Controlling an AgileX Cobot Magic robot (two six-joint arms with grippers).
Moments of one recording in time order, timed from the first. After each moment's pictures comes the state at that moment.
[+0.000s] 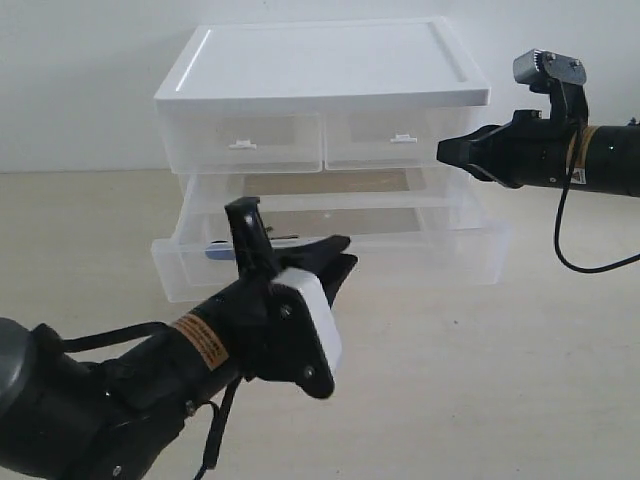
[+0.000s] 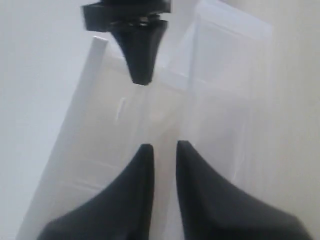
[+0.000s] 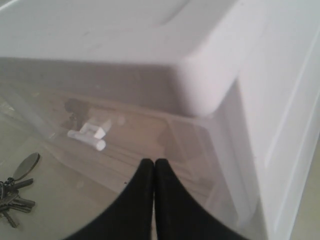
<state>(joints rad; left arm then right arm) -0.83 1.92 -0.61 -0.08 -1.21 1.14 0.02 1.91 -1.06 -1.14 -0.77 1.13</state>
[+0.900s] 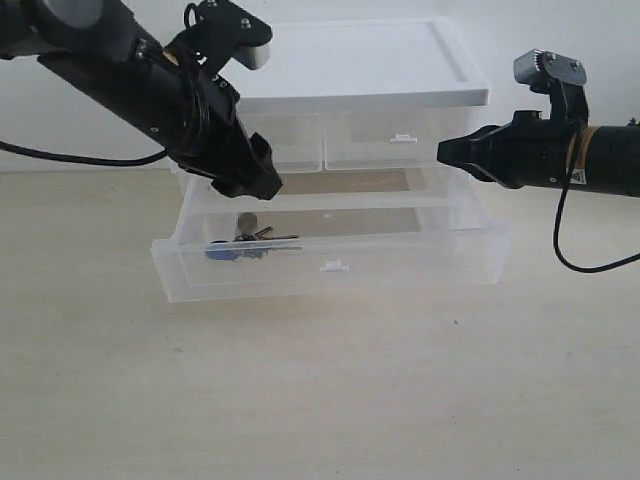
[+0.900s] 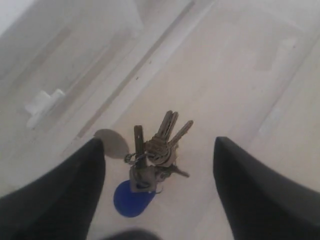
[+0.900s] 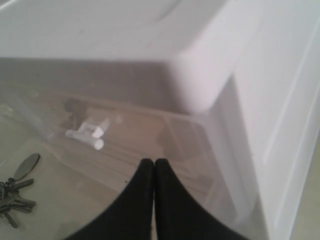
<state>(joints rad) -0.49 1.77 -1.43 -0.20 0.69 0.55 0.02 1.91 -1.06 -1.15 -0.76 1.15</state>
